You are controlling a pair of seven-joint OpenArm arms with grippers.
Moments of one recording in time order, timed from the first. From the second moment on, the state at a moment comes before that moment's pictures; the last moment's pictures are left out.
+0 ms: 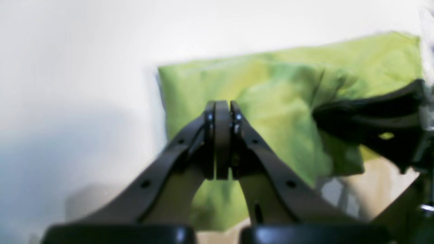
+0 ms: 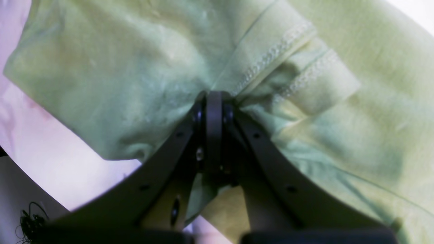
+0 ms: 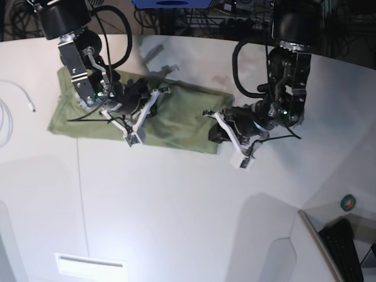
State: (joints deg) left arm -0.3 -8.5 2.4 77.6 -24.3 -25.6 44.0; right arm -2.5 6.1 -18.8 71.6 19.4 10.5 -38.7
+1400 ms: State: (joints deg) left arm -8.9 -5.0 2.2 61.8 -19.4 -25.5 41.1; right arm -2.6 6.9 -18.9 71.9 20.1 10.7 -39.2
